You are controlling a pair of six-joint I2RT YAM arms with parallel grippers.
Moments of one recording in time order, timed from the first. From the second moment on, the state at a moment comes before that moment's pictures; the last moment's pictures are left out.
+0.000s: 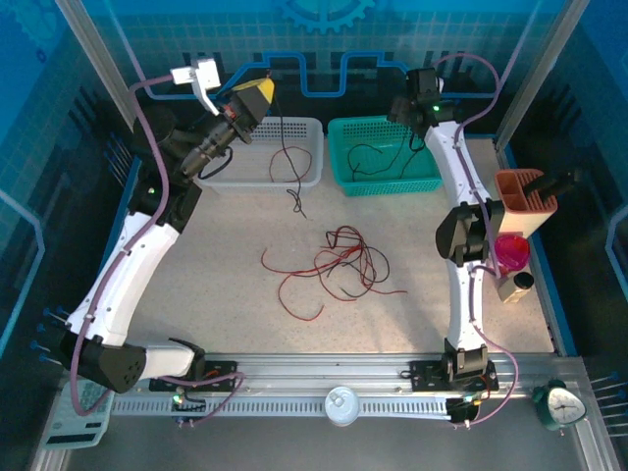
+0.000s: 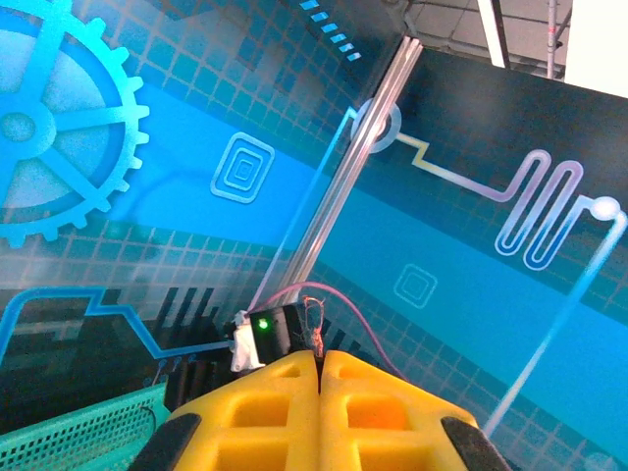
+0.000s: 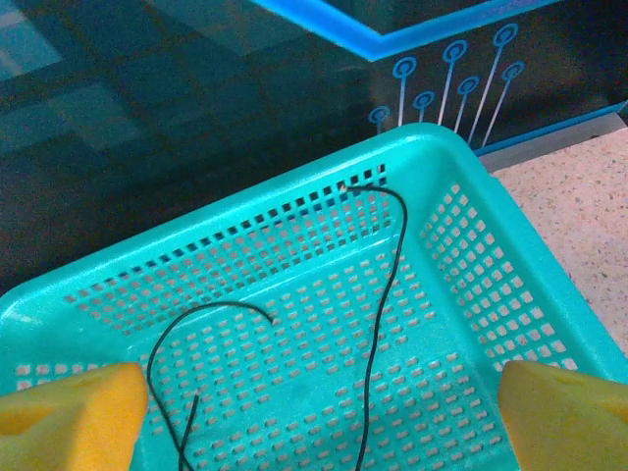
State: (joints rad) left arm -0.30 1.30 1.51 0.12 0.44 -0.63; right arm 0.15 2.32 2.49 -0.90 0.30 0.42
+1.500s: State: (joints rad) left arm -0.36 1.28 1.42 0.15 0.43 -0.61; right arm 0.14 2.41 2.40 -0.84 0.07 0.31
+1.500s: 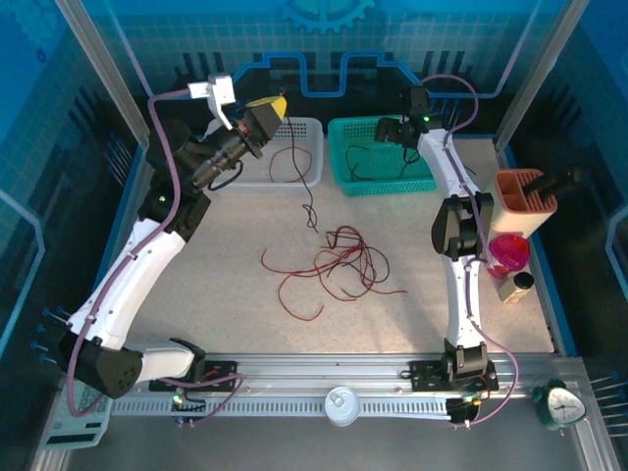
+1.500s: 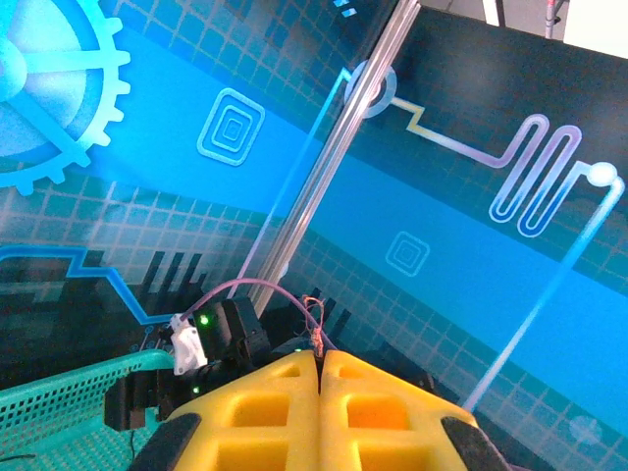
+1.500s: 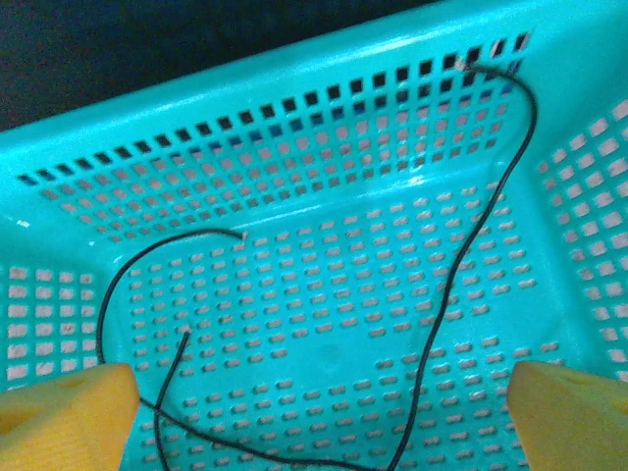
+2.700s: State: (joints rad) left arm -0.37 1.30 1.38 0.21 0.44 -0.66; right arm 0.23 1.54 1.42 -0.38 -0.33 0.42
